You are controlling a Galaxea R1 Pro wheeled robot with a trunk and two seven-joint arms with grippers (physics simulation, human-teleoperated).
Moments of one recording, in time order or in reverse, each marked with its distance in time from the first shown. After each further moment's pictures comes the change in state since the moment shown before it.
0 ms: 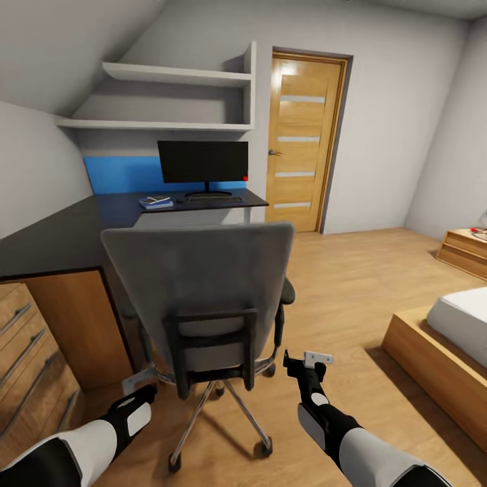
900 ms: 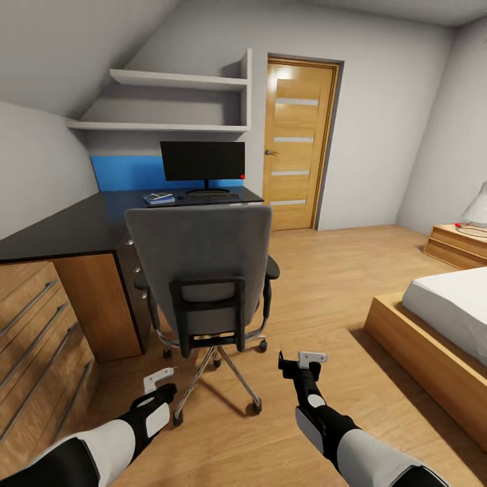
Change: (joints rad) left arm -0.001 -0.082 -0.007 -0.001 -0.036 -0.001 -0.007; right arm 0.002 0.010 0.019 0.006 0.071 0.002 0.017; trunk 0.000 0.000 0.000
